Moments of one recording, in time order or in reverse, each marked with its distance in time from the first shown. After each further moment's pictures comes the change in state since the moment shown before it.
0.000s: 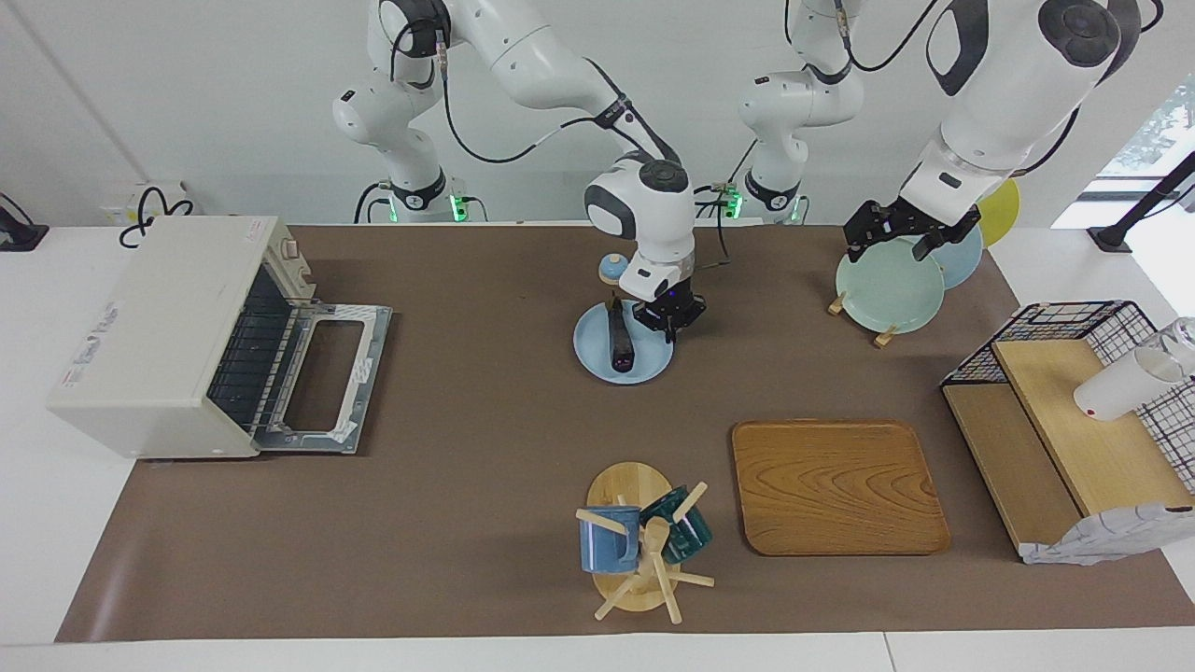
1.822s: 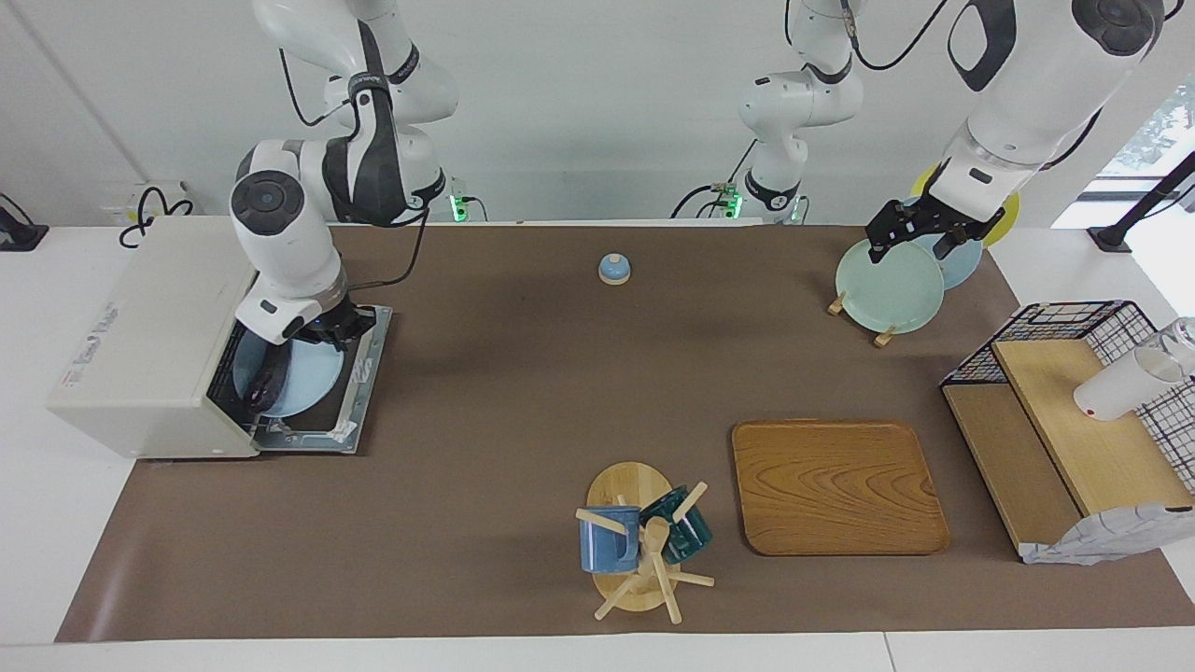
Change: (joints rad) left arm 0.027 0.000 0.006 0.011 0.002 0.007 0.001; right arm -0.791 -0.353 -0.028 -0.122 -0.177 -0.574 -0.944
